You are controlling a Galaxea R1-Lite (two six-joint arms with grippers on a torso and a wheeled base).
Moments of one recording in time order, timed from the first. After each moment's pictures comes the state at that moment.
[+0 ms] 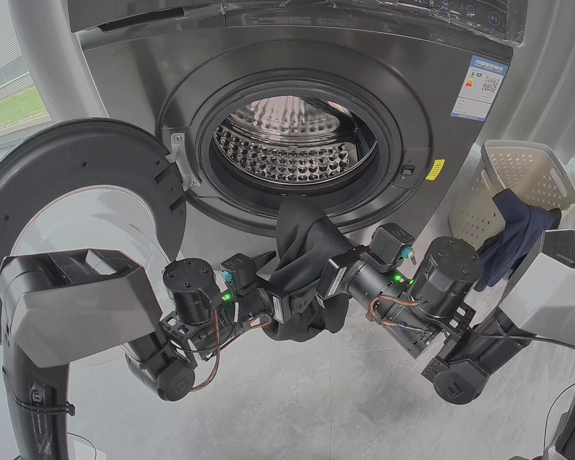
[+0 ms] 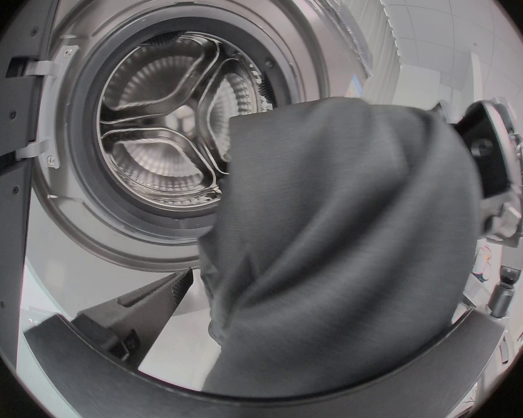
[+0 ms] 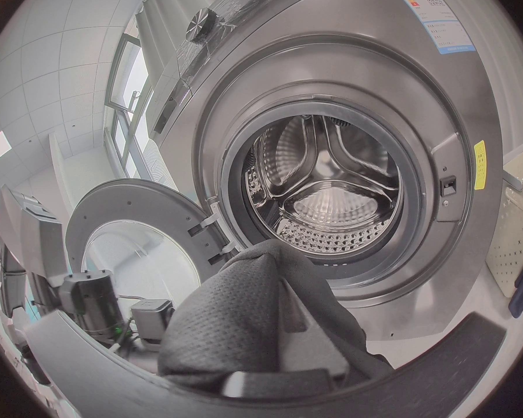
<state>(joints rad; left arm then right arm) -0.58 2.28 -0.77 -1.55 -0.17 -0.09 0.75 2.10 -0.76 -1.54 -0.14 0.16</state>
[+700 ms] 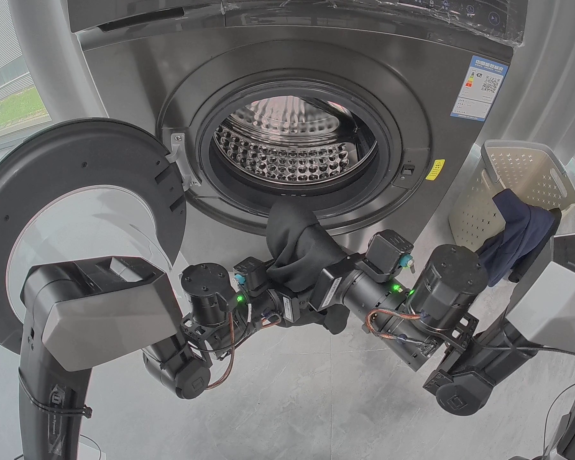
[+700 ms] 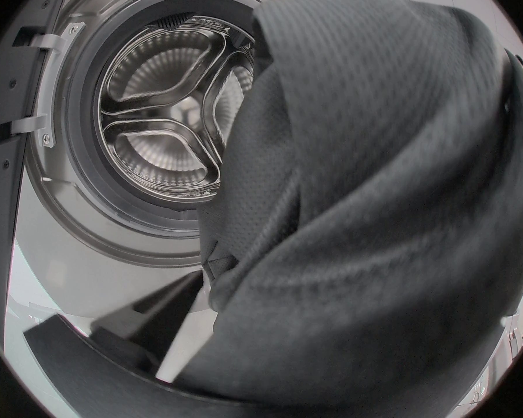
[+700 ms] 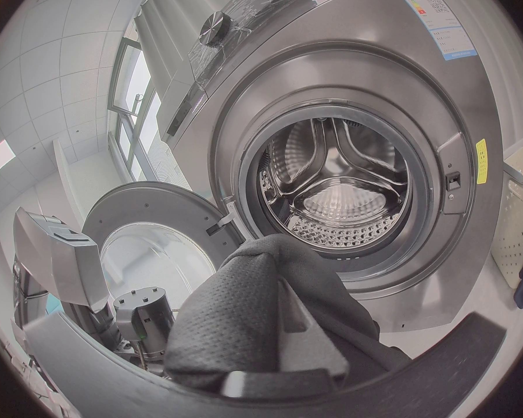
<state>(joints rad) -0.58 2.37 -0.87 -1.55 -0.14 -0.09 0.81 2.06 -0.73 -1.55 -0.16 0.18</state>
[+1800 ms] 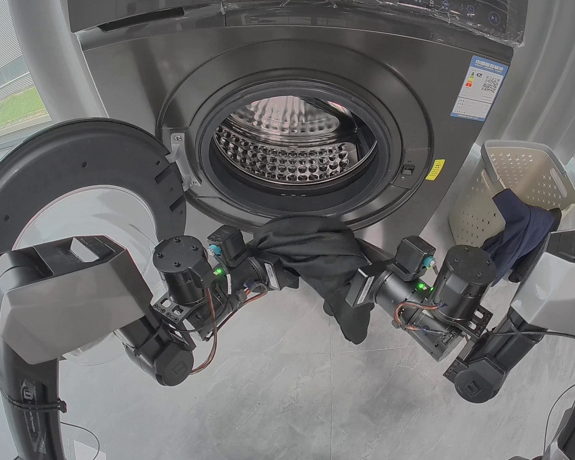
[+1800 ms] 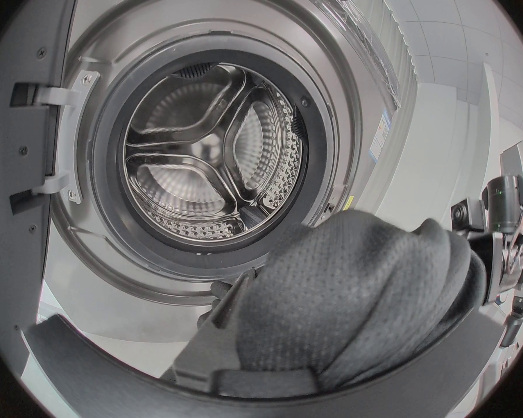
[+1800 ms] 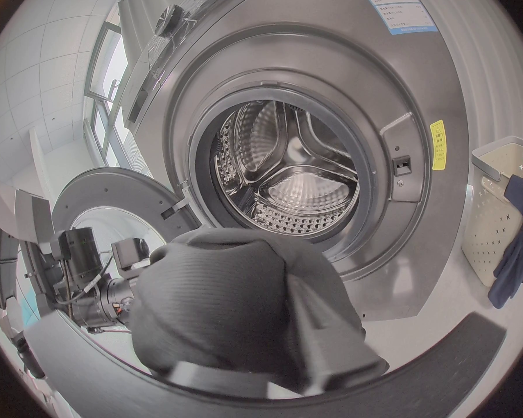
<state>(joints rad) -0.55 2.25 -0.85 -1.55 -0.08 -0.15 0.67 2.07 -0.64 -1.55 -0.15 0.19</state>
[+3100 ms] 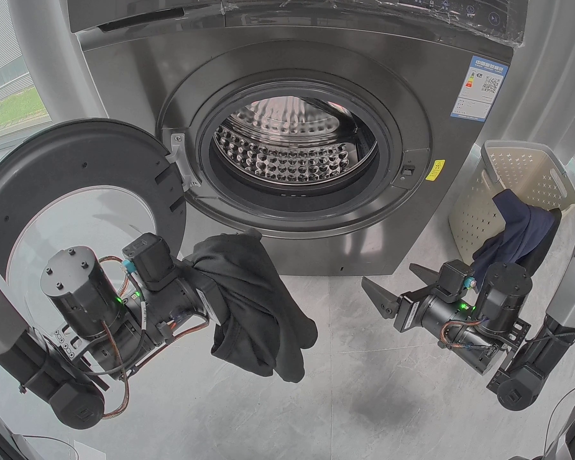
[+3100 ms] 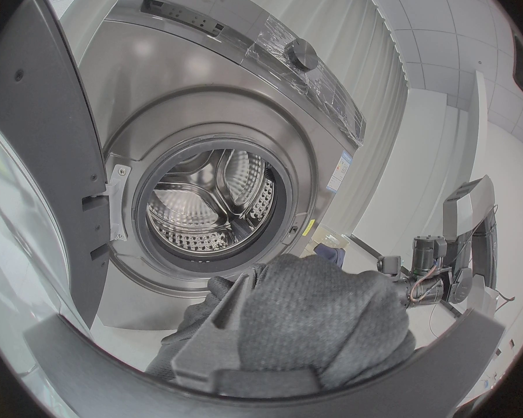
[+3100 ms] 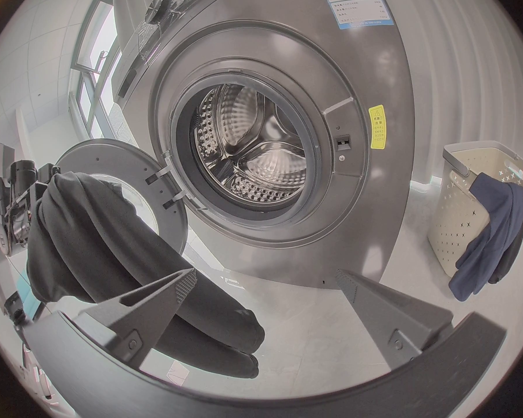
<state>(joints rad) -0.59 1.80 -0.40 -1.55 -0.09 -0.14 0.58 1.97 -0.37 -1.54 -0.12 0.16</state>
